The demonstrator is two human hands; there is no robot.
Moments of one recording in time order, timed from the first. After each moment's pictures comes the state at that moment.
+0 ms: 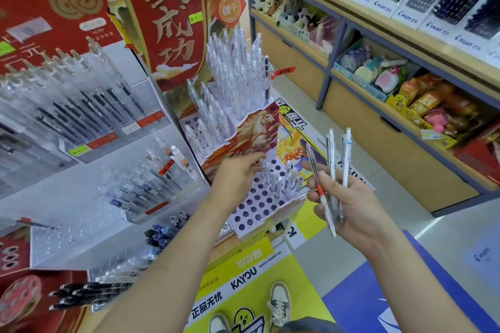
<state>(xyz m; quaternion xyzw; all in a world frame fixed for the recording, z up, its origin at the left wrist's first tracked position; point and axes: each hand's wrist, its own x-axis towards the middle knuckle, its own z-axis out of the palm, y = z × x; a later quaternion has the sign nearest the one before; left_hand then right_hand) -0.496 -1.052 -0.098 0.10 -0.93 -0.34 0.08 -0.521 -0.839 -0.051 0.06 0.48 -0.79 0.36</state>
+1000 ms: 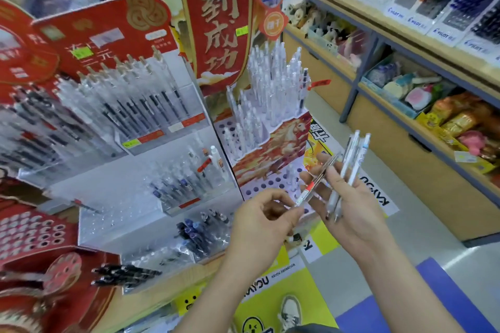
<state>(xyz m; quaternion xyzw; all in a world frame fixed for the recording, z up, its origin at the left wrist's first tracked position) -0.407 -0.997 -0.023 0.28 -0.70 -0.65 0.05 -0.505 -0.887 -0.035 0.06 0.44 -0.84 0.30</state>
